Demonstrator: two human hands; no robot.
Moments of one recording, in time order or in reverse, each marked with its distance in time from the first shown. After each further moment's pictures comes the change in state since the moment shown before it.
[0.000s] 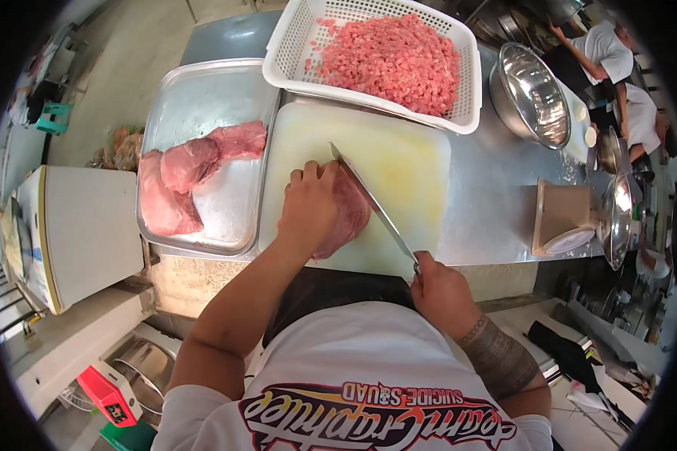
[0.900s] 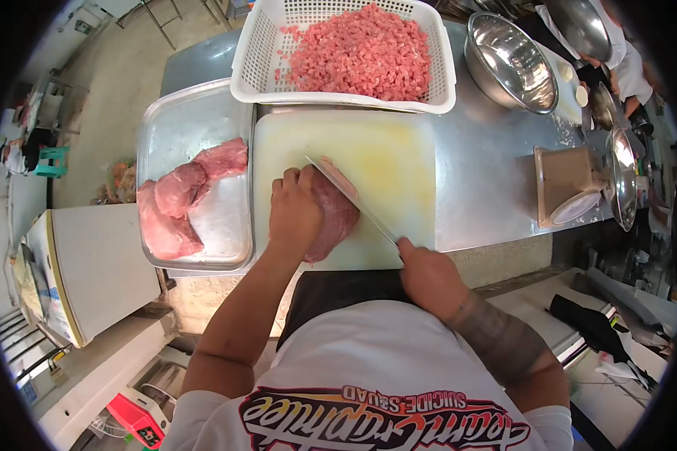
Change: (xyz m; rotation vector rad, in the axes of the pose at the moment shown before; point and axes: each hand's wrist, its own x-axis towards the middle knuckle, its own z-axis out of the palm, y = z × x) left_hand 0.001 -0.003 0.009 0.000 0.049 0.005; right_hand 0.009 0.018 0.032 -0.060 0.008 -0.028
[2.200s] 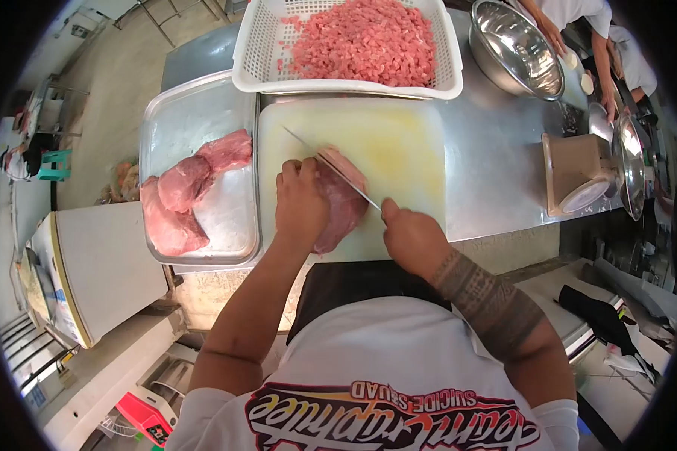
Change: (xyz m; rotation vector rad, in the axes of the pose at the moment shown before) left_hand -0.001 0.004 -0.003 -0.116 0.066 -0.066; right_hand 0.062 -0.009 0.025 -0.009 0.088 -0.066
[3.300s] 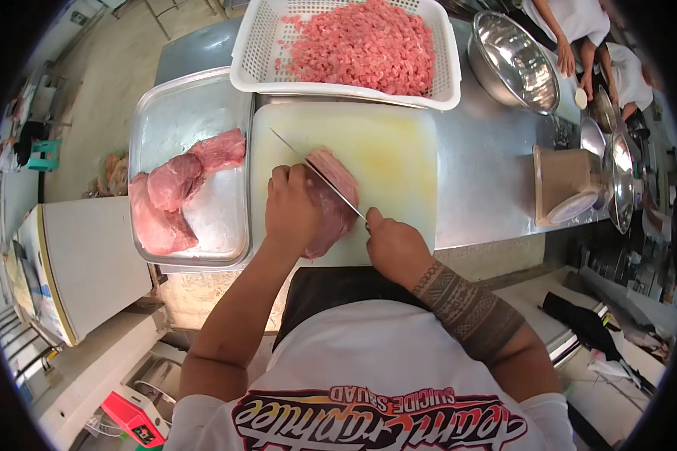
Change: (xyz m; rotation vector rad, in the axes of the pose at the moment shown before) left_hand -0.005 -0.007 -0.004 0.018 0.005 0.028; right_hand 0.004 -0.009 0.006 0.013 -0.017 0.000
